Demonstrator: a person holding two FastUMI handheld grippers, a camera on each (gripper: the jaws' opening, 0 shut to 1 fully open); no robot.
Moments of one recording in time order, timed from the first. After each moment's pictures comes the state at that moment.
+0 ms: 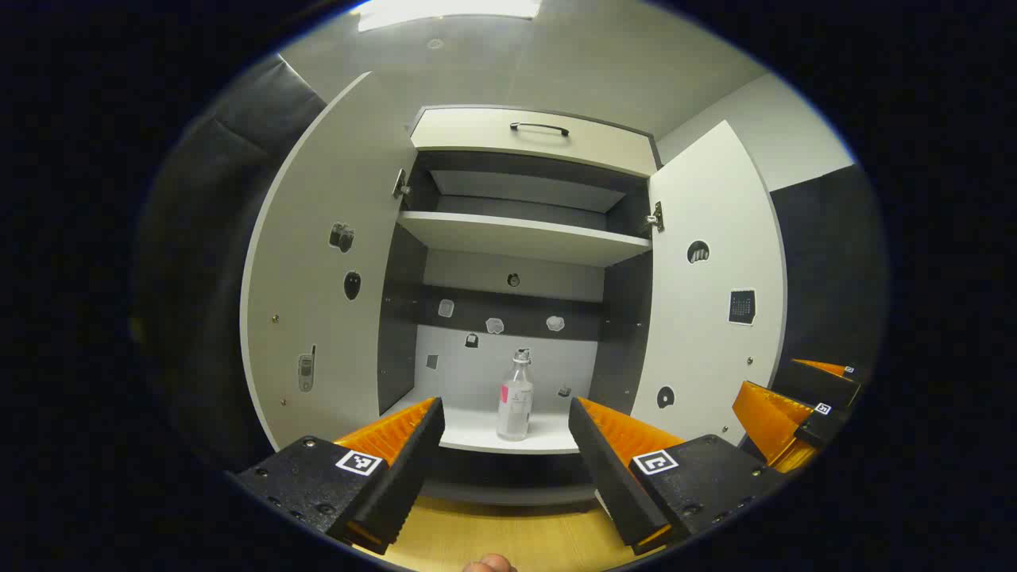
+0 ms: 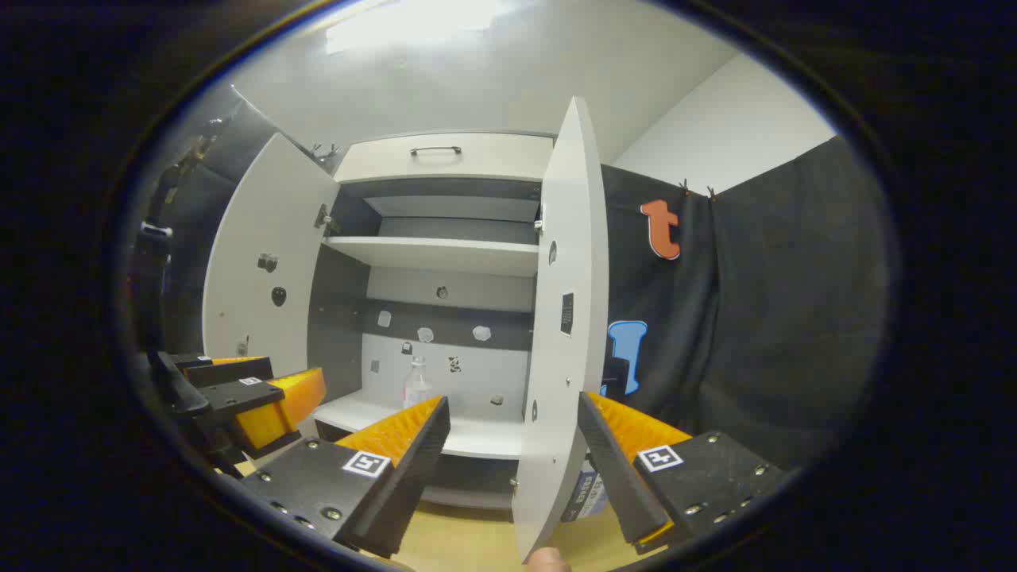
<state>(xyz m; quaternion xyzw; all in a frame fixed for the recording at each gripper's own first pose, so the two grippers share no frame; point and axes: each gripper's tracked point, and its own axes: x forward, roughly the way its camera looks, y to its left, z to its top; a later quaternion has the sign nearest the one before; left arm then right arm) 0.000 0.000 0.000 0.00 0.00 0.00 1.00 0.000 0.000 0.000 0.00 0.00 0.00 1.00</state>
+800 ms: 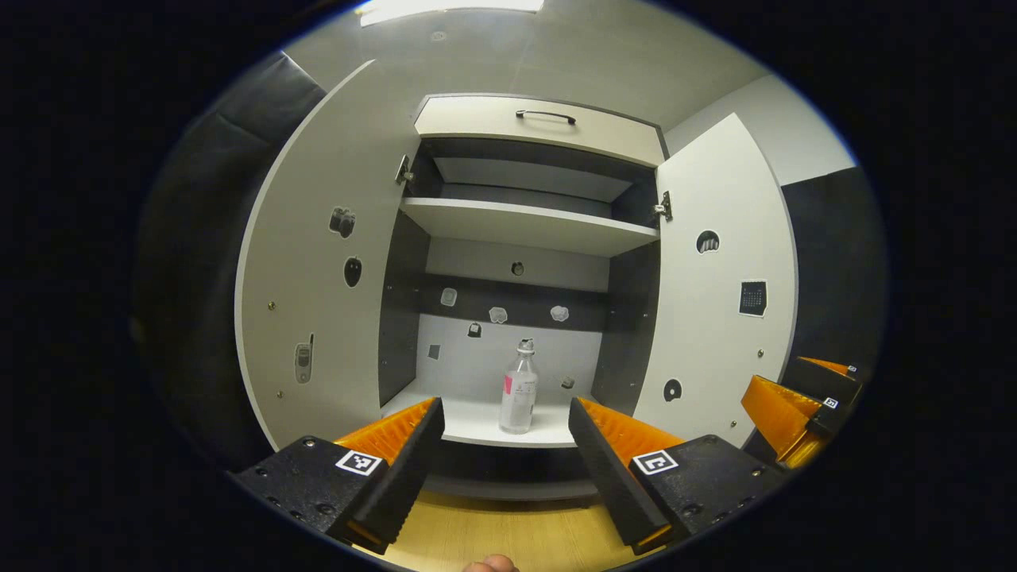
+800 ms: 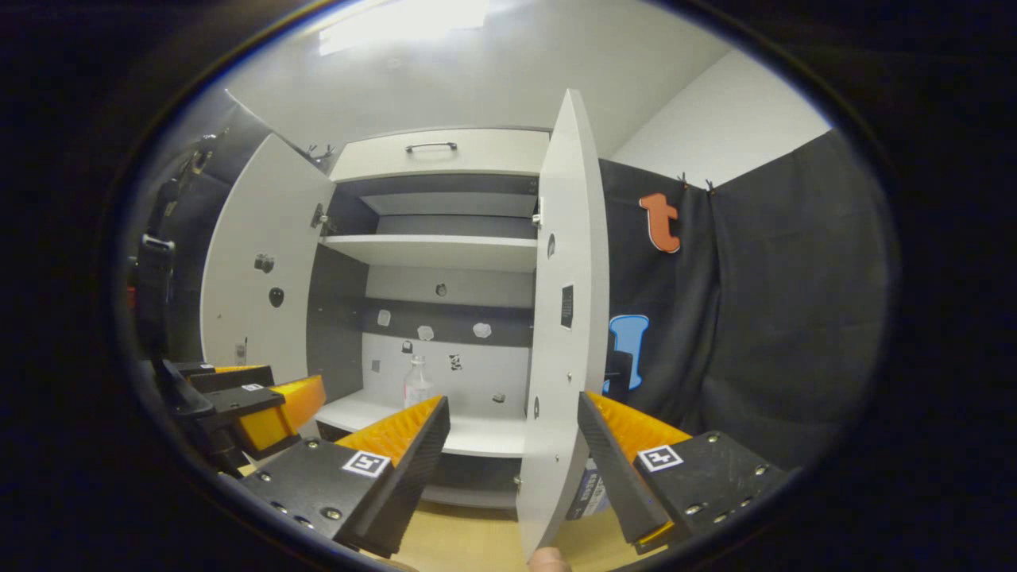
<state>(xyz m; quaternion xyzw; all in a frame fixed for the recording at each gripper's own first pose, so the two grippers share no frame) 0.007 0.006 -0.011 0.00 0.02 0.00 1.00 -0.002 -0.001 -0.004 0.01 0.01 0.00 1.00</state>
